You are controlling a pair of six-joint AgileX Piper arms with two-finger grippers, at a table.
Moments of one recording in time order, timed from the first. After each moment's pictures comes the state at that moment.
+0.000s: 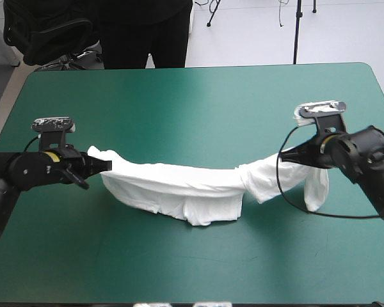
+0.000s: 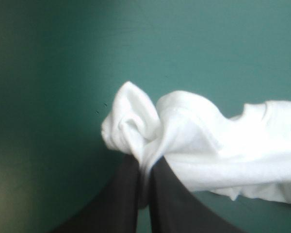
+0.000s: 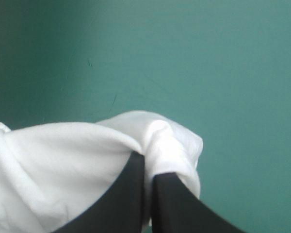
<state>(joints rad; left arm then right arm) -0.13 1.12 -1.08 -0.14 0.95 -0.02 0.33 1.25 -1.20 -0.23 0.96 0.25</state>
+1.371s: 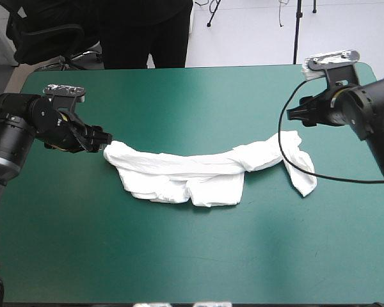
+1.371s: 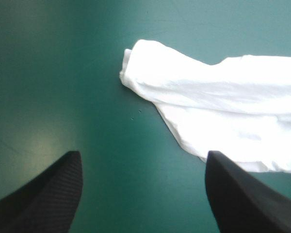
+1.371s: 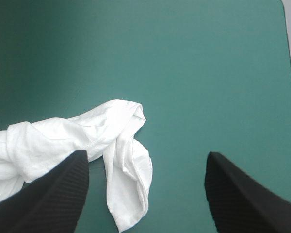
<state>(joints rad) -0.14 1.41 -1.47 -0.01 1.24 0.00 0.30 1.35 -1.61 -0.27 1.14 0.18</state>
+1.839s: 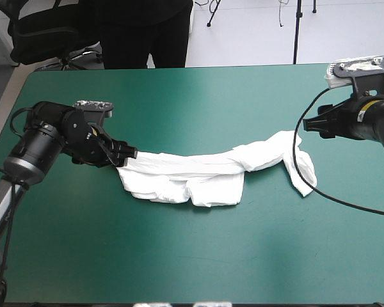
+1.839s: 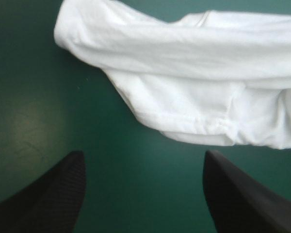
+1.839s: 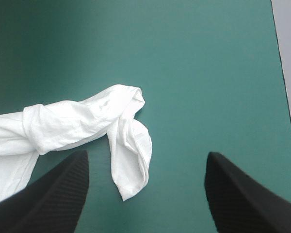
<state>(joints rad) -0.30 1.44 -1.39 0.00 1.25 -0.15 0.30 1.22 -1.61 -0.24 1.25 0.17</state>
